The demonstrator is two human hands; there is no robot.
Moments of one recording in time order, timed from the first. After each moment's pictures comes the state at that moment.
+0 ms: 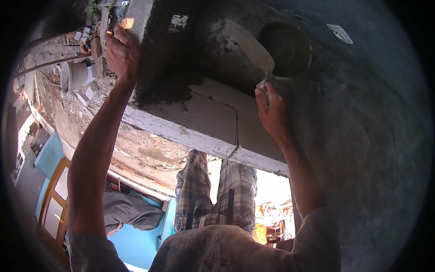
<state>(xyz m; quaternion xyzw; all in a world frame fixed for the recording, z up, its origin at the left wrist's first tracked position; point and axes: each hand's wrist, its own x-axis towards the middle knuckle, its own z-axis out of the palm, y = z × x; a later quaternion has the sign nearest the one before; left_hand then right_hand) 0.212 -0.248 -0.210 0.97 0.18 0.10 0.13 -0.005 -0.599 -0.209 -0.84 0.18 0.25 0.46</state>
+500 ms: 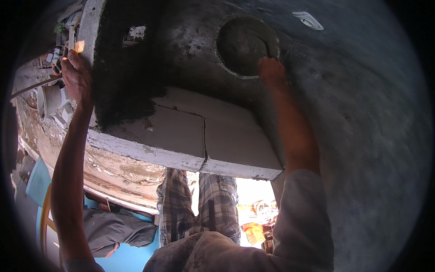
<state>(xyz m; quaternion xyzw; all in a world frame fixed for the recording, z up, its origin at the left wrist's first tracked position) 0.214 -0.248 -0.210 0.98 0.15 0.10 0.13 0.081 -0.723 -0.350 -0.89 0.16 0.43 0.00</state>
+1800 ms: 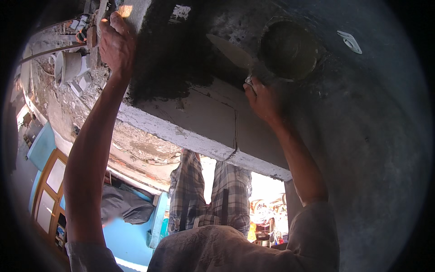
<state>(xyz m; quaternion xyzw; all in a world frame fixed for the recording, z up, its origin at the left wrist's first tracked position) 0.214 -0.253 -0.203 0.97 0.15 0.11 0.14 0.013 -0.578 -0.266 -0.86 0.05 0.29 0.41</state>
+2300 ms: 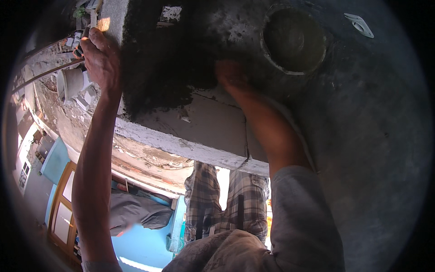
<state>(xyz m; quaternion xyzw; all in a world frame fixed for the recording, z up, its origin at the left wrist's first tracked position) 0.212 -0.246 -0.207 0.98 0.13 0.08 0.13 0.061 -0.459 -0.416 -0.85 -0.02 0.47 0.21</state>
